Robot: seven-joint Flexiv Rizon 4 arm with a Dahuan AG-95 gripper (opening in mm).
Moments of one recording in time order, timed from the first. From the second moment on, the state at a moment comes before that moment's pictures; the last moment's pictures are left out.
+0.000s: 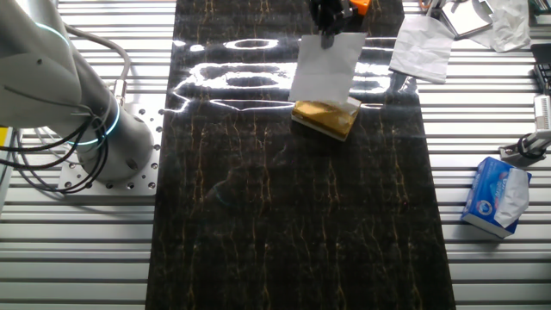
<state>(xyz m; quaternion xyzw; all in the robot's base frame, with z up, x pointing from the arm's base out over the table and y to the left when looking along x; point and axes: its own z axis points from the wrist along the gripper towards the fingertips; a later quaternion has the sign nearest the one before) 0.449 0.114 0.231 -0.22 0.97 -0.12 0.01</state>
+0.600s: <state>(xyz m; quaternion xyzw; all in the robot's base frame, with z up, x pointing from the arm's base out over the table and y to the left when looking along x) 0.449 0.115 0.231 -0.17 0.98 -0.05 0.03</state>
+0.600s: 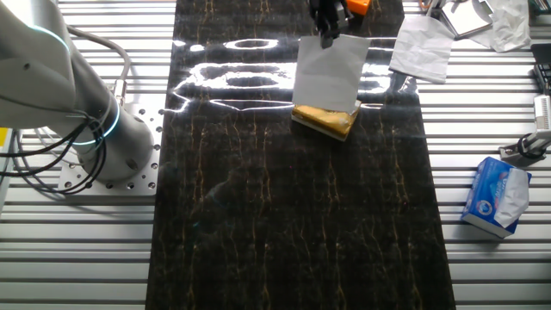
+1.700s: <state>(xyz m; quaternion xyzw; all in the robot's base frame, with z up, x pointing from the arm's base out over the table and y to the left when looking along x) 0.449 0.115 0.231 -0.11 0.99 0.05 0.07</state>
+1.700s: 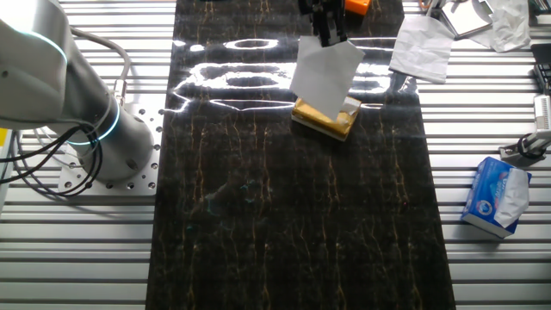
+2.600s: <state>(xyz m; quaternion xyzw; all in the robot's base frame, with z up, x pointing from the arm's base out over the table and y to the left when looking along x) 0.450 0.115 0.230 -0.14 0.99 0.00 0.05</state>
